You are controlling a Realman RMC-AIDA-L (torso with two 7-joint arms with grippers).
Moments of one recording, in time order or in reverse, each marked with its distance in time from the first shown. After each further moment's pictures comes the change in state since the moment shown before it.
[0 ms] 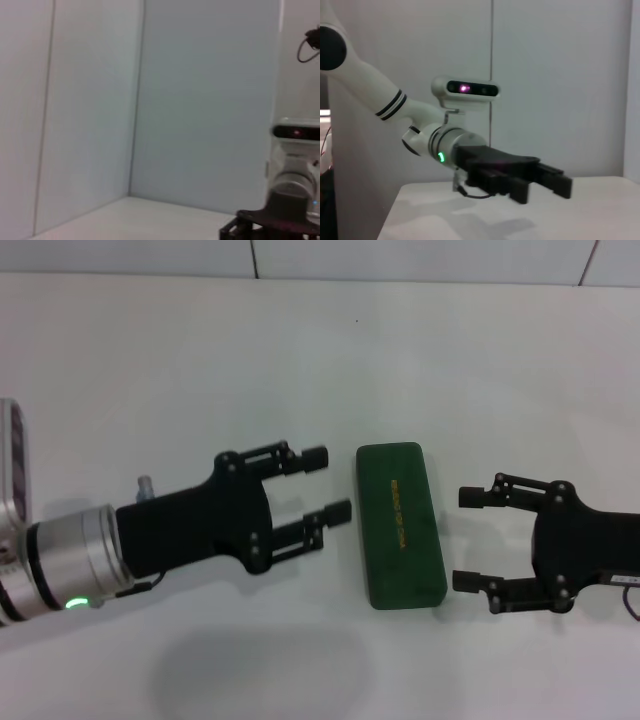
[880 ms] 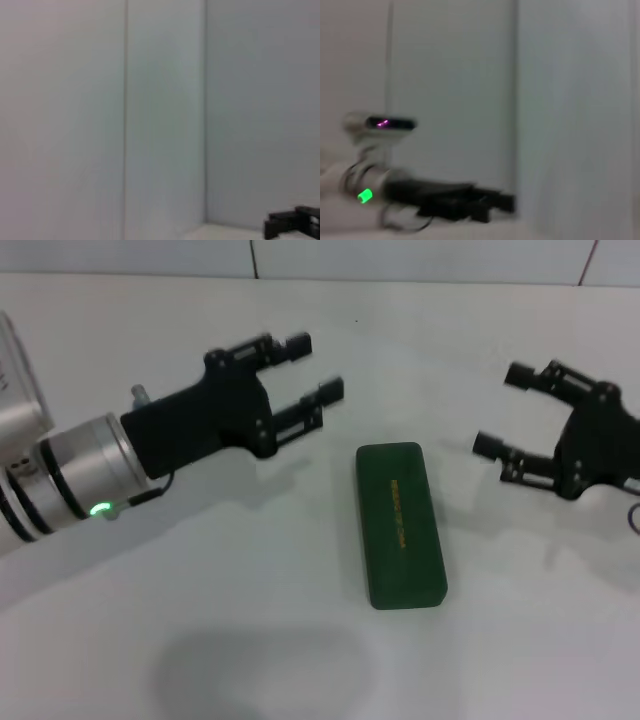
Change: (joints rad) left arm -0.099 -0.011 -0.036 -0.015 -0.167 -0.168 0.049; right arm 0.003 -0.003 0.018 0.076 0.297 0.103 -0.076
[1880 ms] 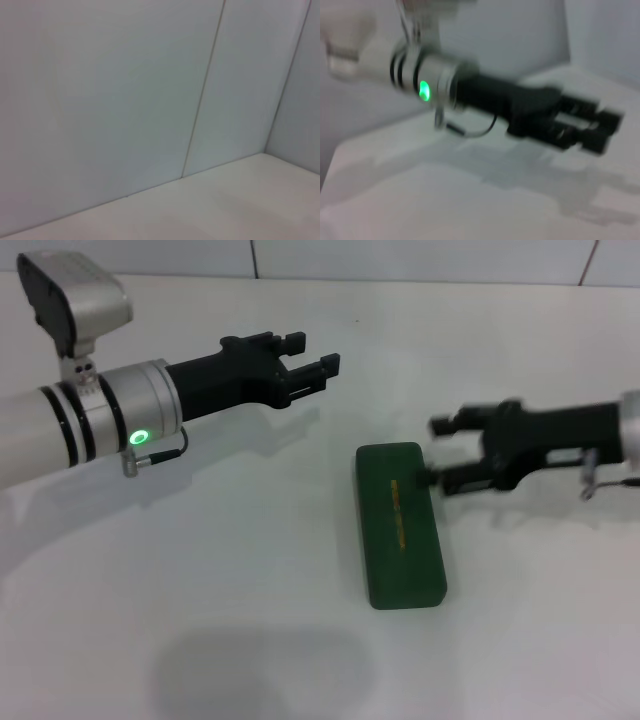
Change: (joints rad) left arm -0.091 0.015 0.119 0.125 0.131 -0.420 -0.485; right arm 0.157 0.023 -0.082 -0.345 -0.499 0.179 0.787
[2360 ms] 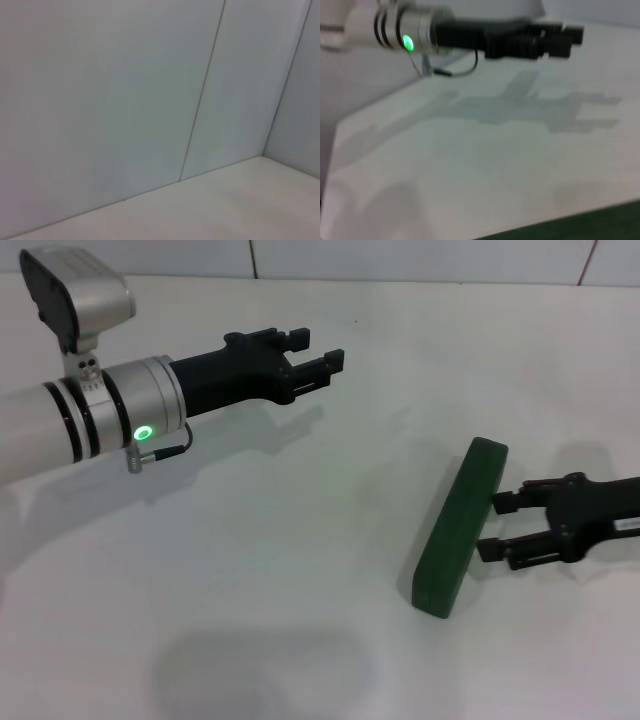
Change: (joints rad) left arm -0.010 -0.001 0.001 -0.005 -0.008 0.002 -0.002; right arm -0.109 -0.104 -0.090 0.058 0.056 -0.057 0.040
